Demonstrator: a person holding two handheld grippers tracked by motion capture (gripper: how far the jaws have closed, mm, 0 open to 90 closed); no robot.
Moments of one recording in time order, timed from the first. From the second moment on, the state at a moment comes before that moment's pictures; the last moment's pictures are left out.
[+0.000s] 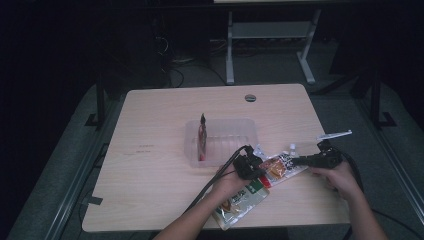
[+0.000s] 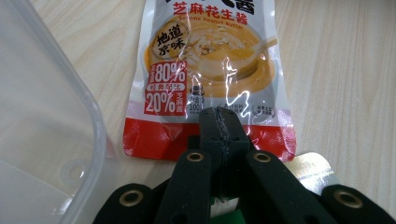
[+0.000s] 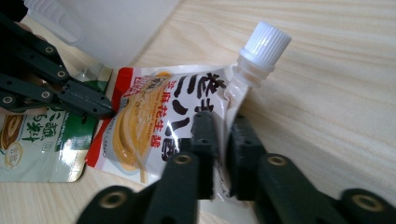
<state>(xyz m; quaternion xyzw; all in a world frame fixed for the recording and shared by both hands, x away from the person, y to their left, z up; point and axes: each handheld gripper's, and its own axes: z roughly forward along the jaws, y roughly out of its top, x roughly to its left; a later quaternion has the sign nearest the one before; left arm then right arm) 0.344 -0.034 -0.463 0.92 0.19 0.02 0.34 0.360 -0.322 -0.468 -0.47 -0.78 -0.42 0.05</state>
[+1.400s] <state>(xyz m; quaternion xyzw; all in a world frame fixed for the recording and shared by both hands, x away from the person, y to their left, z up) 0.313 0.051 -0.410 0.91 0.16 -0.01 0.38 0.335 -0.329 -0.401 -0.42 -0.75 -0.52 -0.04</state>
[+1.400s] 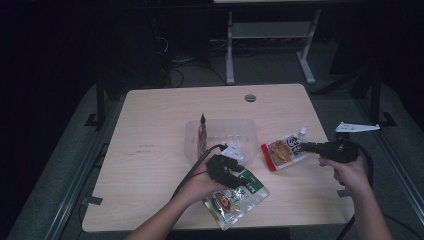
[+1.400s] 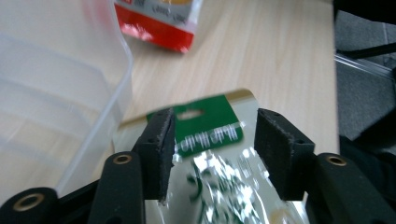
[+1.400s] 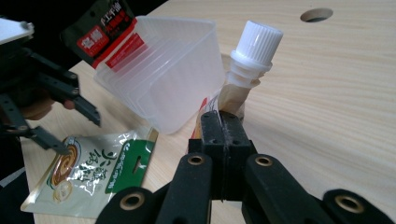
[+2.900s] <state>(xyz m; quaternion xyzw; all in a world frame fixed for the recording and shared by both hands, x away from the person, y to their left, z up) 0.273 0.279 -0.429 0.87 0.32 0.06 0.38 0.359 -0.275 -0.319 -0.37 -0.73 -0.57 -0.08</state>
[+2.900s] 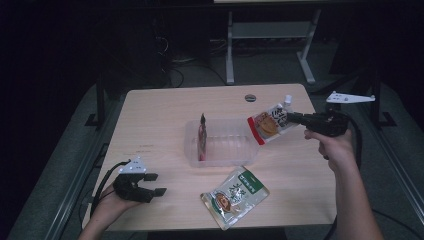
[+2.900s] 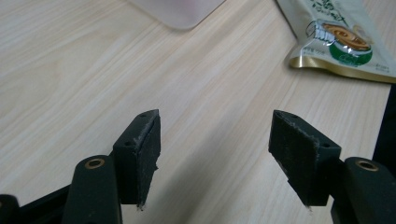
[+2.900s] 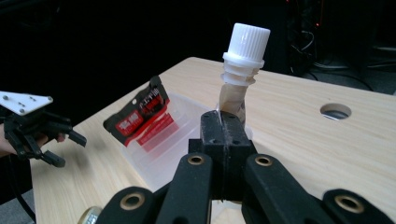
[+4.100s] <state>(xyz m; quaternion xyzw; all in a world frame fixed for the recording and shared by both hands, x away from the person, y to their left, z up) 0.275 0.284 -0.434 0.87 0.32 0.05 0.36 0.376 -0.215 -0.334 -0.37 -0.77 -0.52 -0.07</state>
